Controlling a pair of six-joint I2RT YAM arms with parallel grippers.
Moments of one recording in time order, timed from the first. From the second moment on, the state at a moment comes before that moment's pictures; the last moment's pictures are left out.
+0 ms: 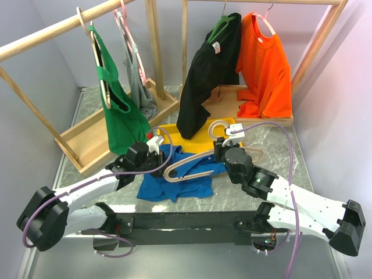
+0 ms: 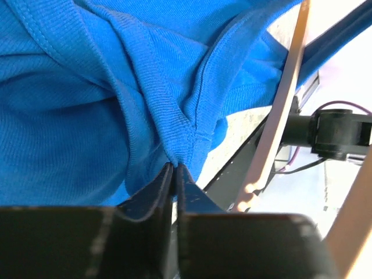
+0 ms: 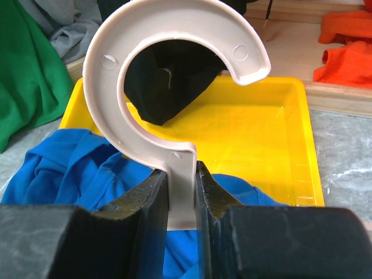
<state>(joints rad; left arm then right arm) -0.66 1.12 0.49 0.06 0.41 -0.73 0.95 0.87 0.63 -0.02 0.70 0.27</state>
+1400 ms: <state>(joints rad) -0.55 0.82 0.57 -0.06 0.33 -0.83 0.96 0.97 0.67 -0.07 1.02 0.35</state>
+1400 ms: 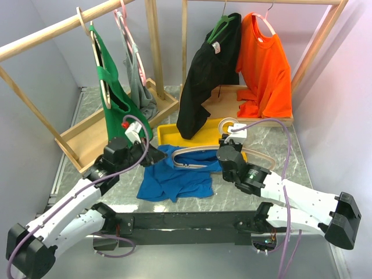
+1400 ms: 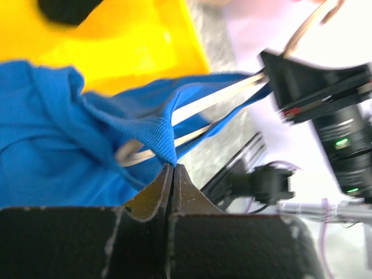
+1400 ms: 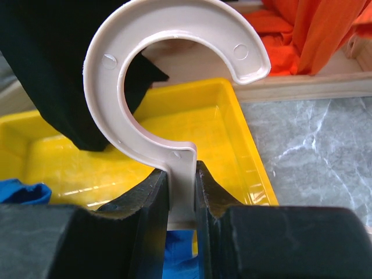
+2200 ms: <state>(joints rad) -0.55 0.83 0.78 -0.02 0.23 -0.96 1.02 1.06 0.87 0.26 1.05 0.14</state>
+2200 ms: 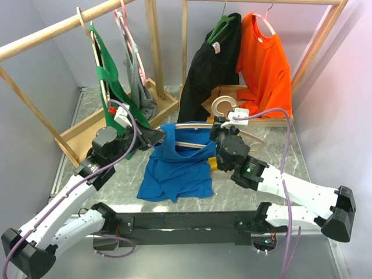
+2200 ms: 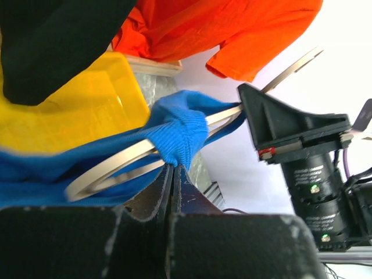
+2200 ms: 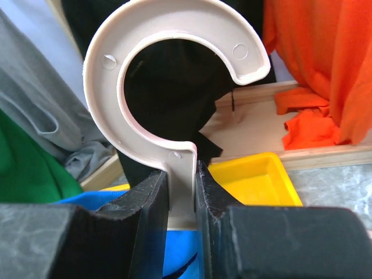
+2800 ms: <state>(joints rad) -0.55 0.93 0.96 -0.04 0.26 -0.91 1.05 1.19 1.00 0.33 0.97 0.08</state>
